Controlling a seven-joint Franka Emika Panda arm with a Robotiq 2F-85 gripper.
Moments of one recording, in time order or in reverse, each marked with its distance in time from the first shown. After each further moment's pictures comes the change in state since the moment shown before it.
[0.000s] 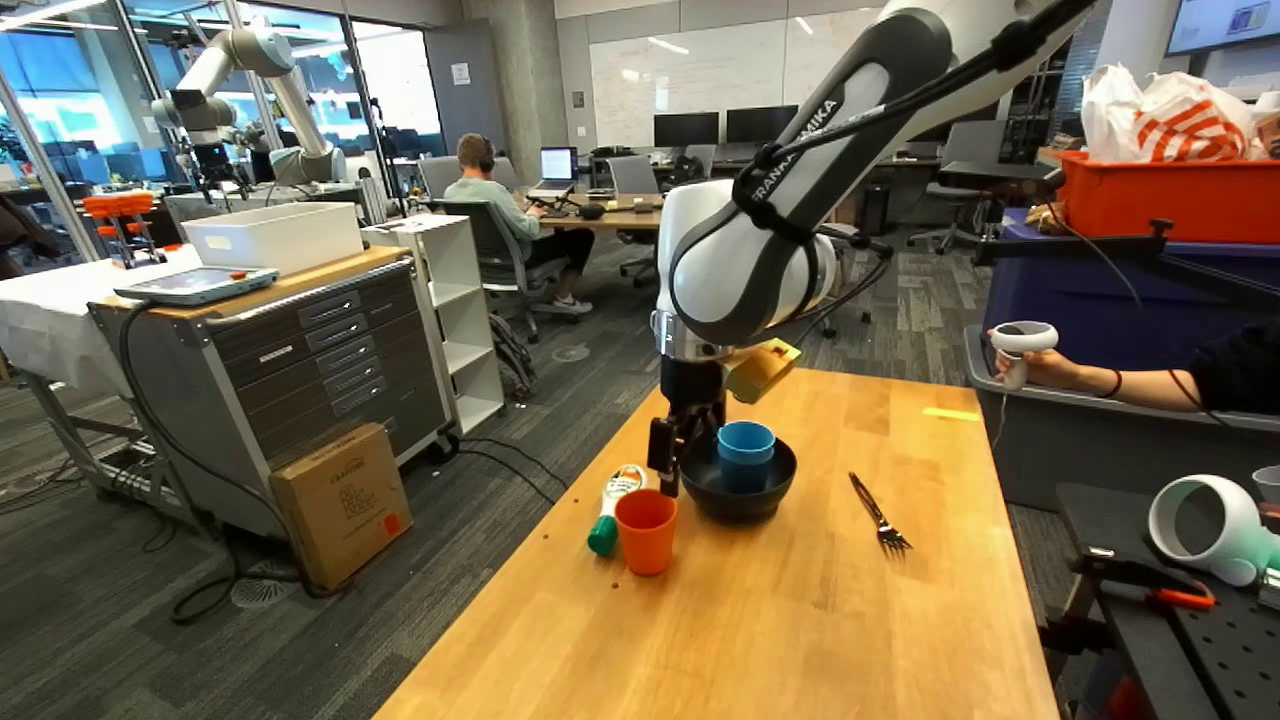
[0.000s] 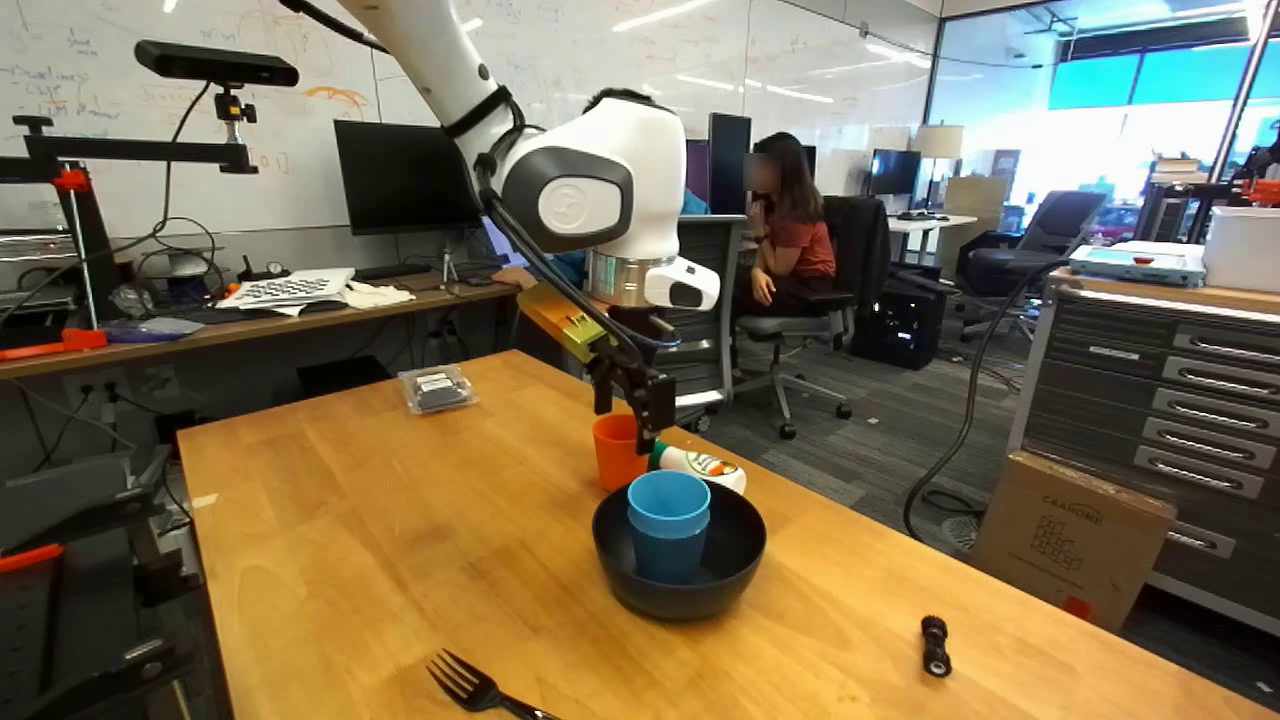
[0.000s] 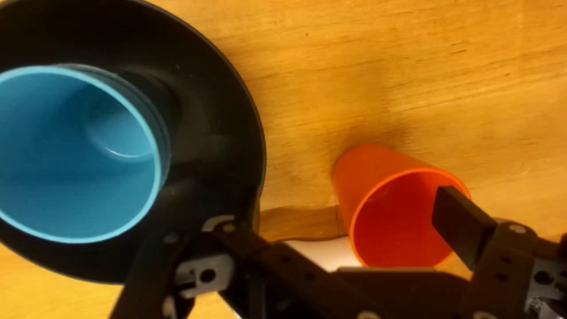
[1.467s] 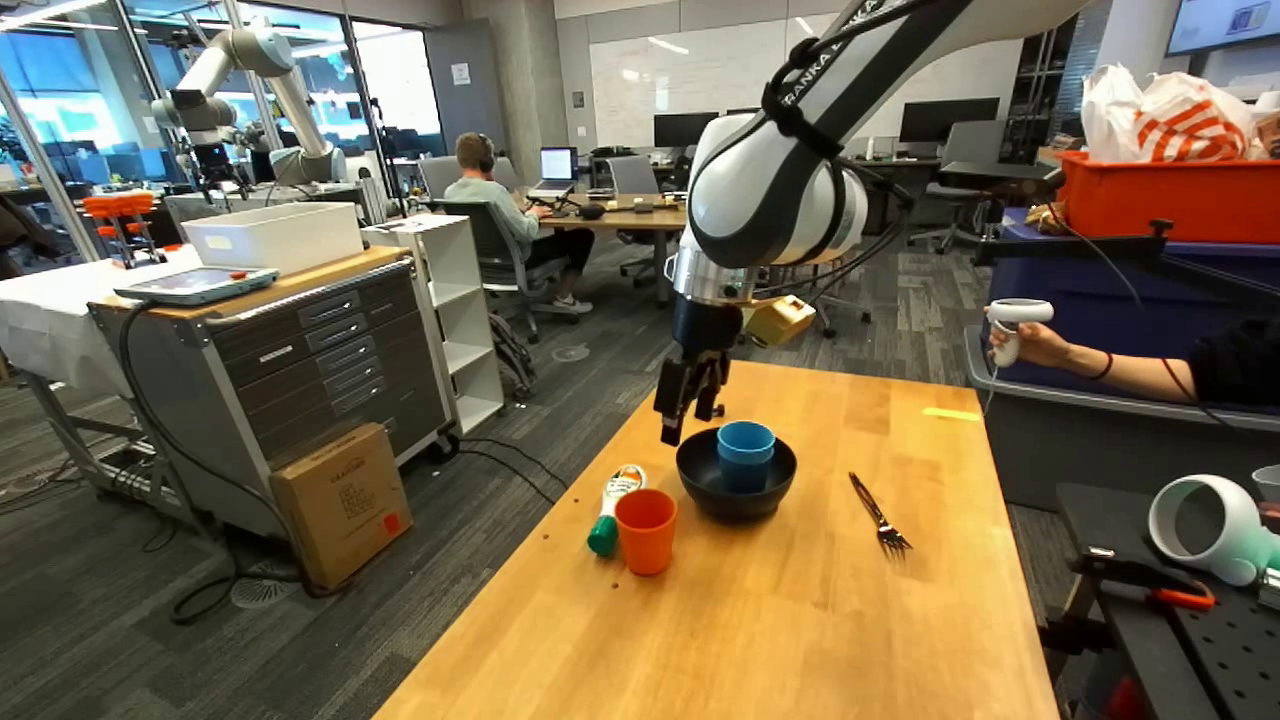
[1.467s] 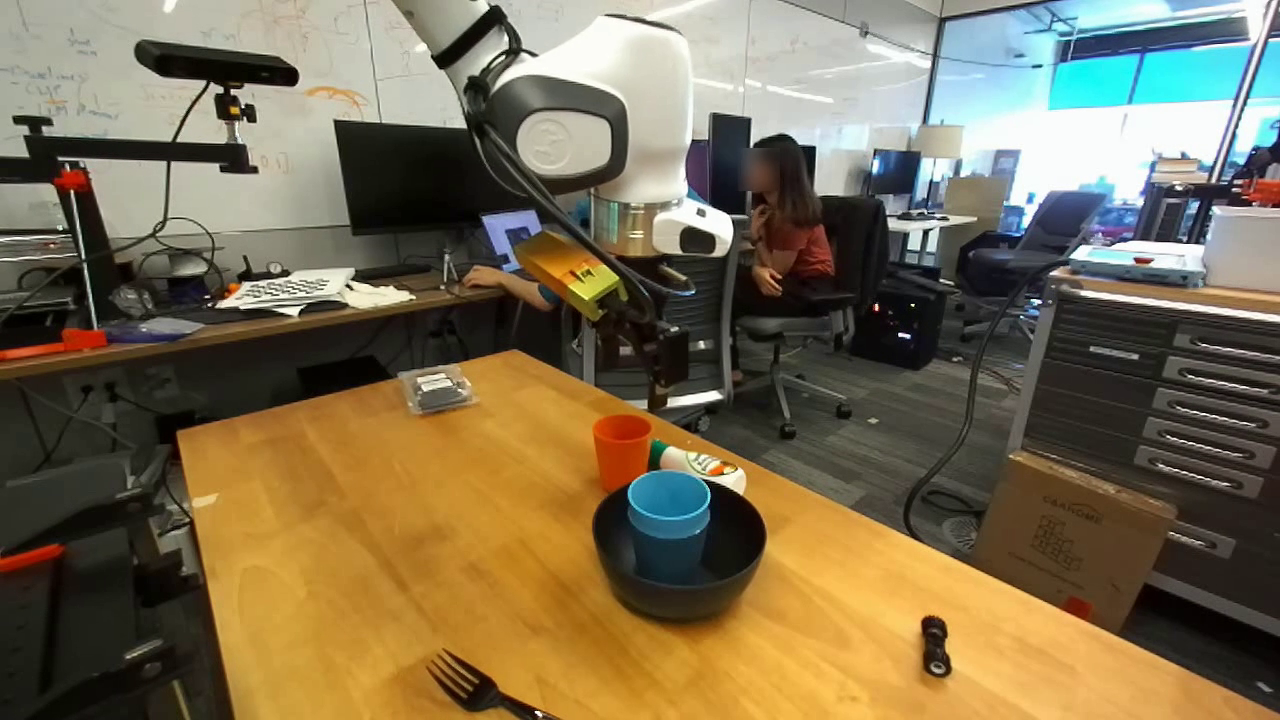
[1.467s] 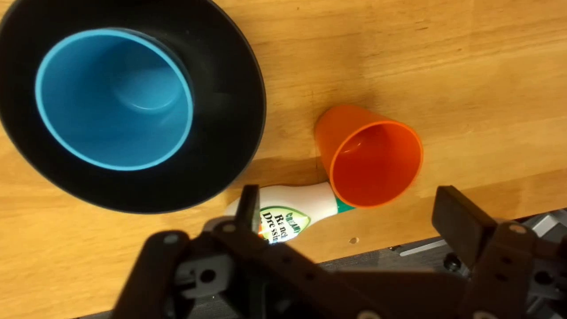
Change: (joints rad) arm -0.082 -0.138 0.052 -0.081 0.106 0.017 -0.157
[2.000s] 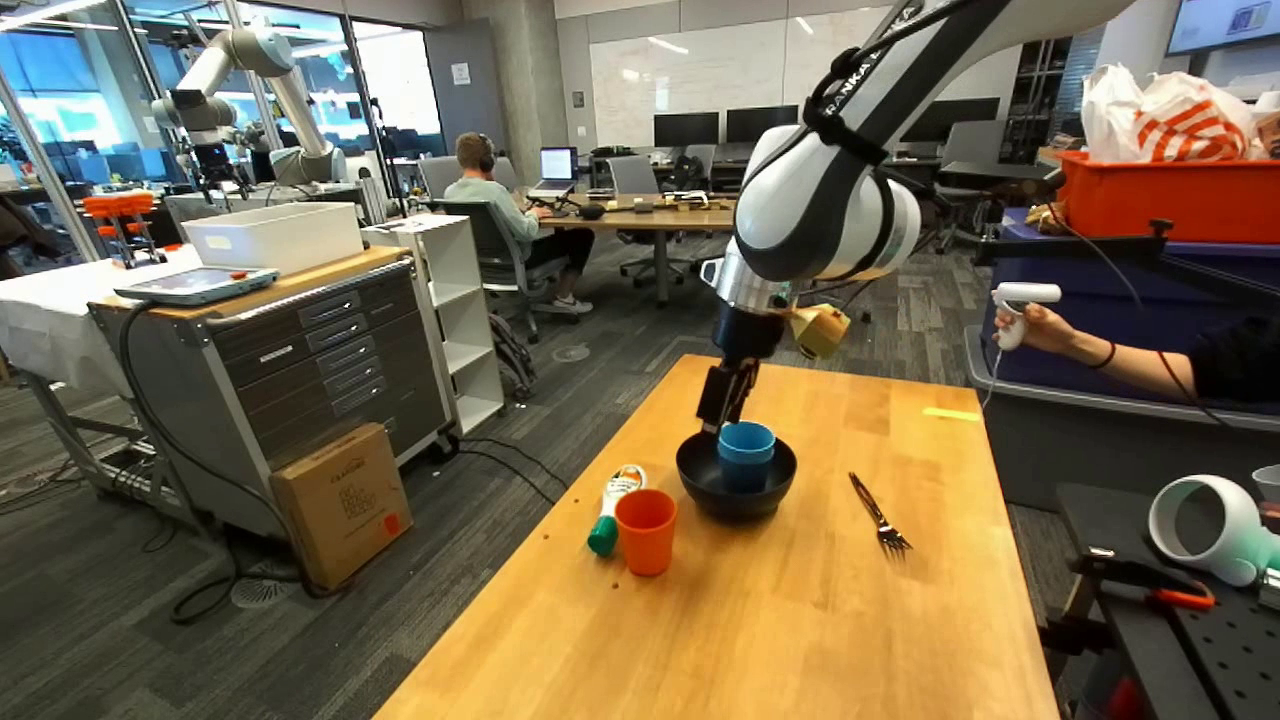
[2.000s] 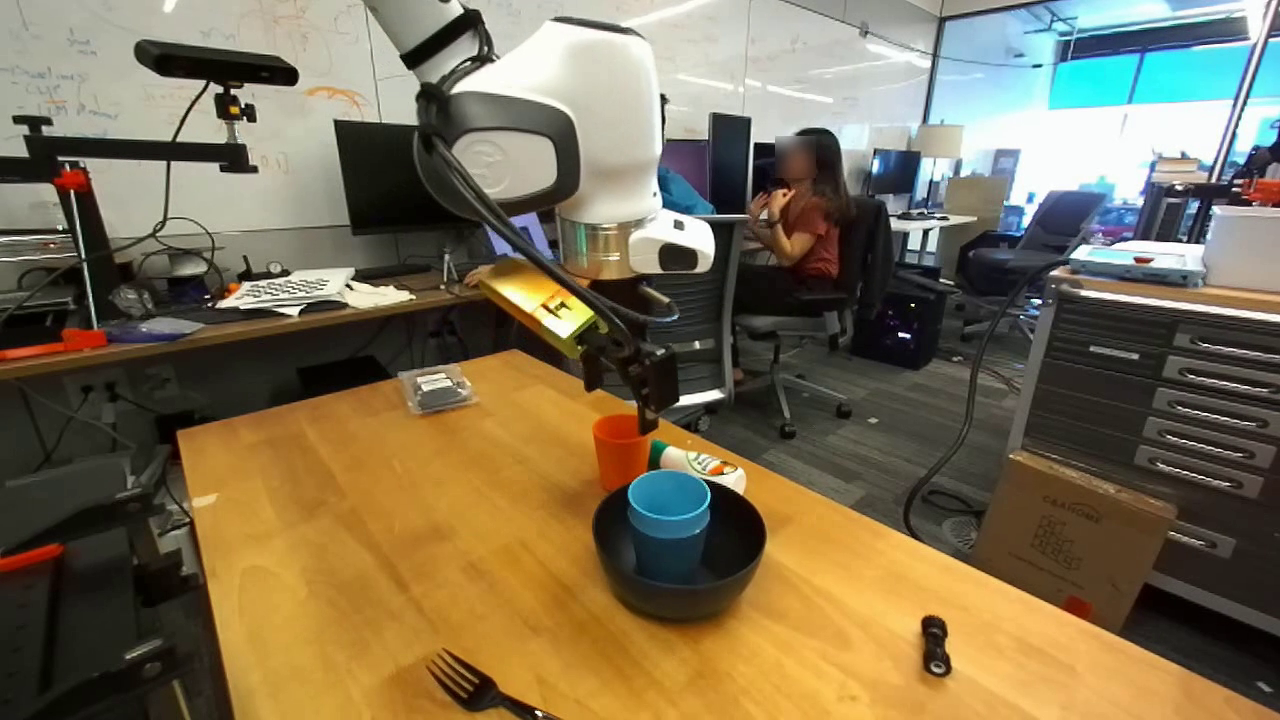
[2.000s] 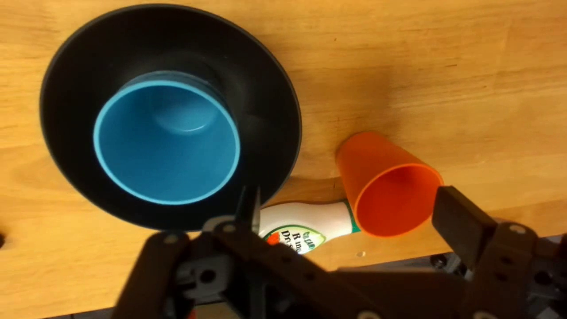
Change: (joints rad) arm -0.050 -0.068 0.019 -0.164 0.084 0.140 -0.193
